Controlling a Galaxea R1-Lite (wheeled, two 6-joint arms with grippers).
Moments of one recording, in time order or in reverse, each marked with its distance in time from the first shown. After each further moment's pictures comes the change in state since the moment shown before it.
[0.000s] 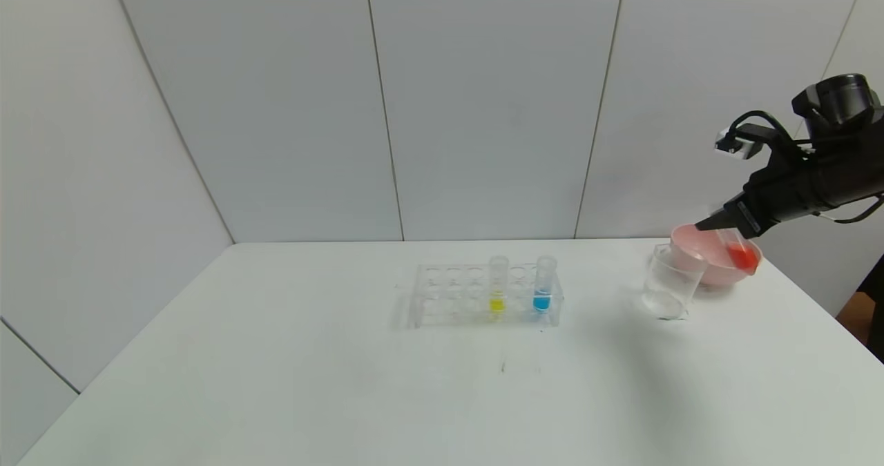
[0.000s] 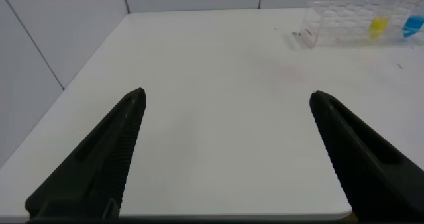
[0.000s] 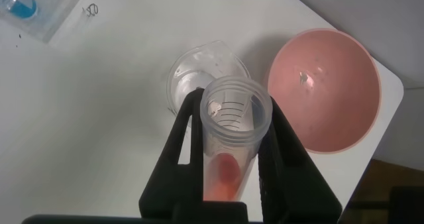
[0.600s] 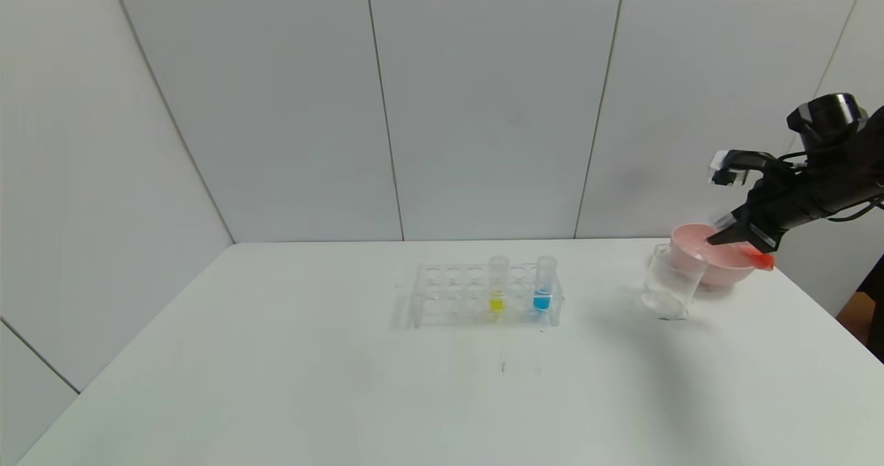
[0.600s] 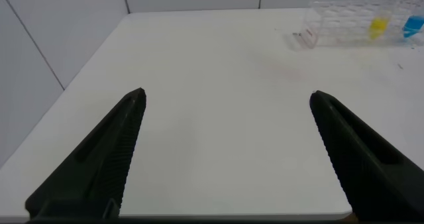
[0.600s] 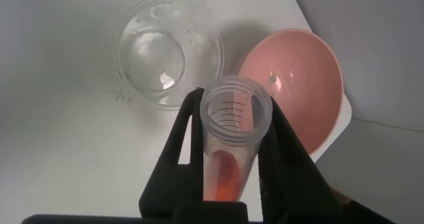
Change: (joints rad) left arm 0.000 0.000 0.000 0.000 0.000 0.000; right arm -0.060 0.115 -0.123 0.090 0.000 -0.423
